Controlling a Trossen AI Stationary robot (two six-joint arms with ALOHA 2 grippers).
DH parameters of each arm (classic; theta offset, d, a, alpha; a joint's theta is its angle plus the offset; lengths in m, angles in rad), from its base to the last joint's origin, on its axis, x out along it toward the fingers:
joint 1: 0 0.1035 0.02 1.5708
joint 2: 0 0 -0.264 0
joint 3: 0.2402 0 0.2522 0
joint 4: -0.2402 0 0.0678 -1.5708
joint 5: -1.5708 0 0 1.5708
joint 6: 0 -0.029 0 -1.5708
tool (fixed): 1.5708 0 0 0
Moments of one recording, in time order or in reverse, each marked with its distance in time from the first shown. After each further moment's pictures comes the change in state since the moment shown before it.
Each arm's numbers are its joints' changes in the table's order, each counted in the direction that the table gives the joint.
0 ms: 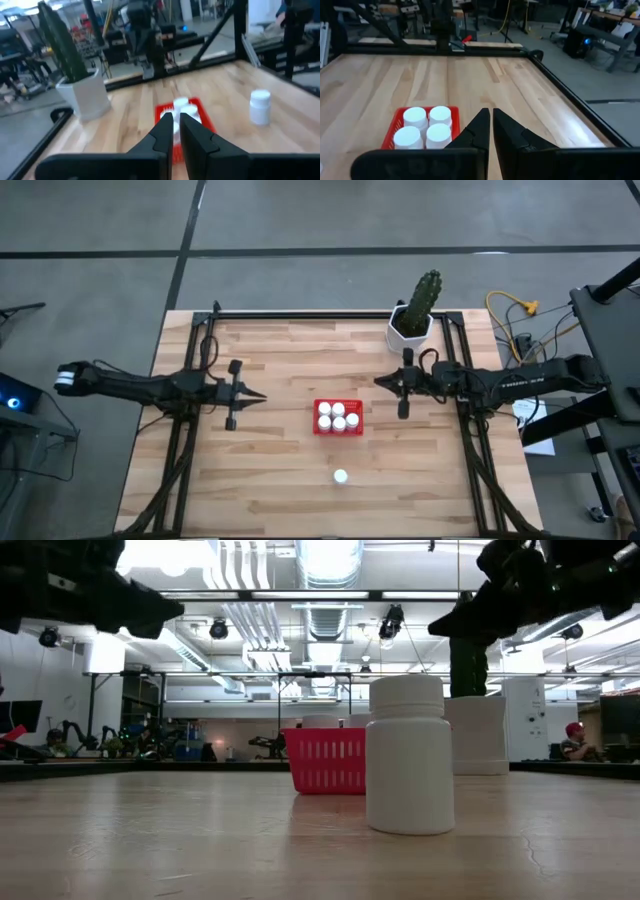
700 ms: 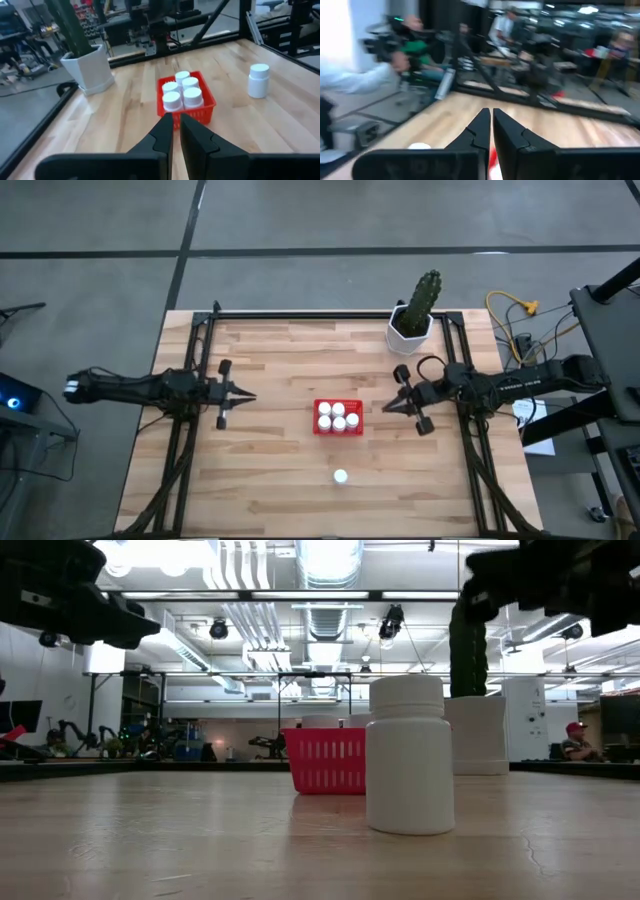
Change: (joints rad) left arm 0.002 0.236 -0.003 -0.382 0.035 0.018; right arm -0.001 -0.004 -0.145 0.406 0.482 0.006
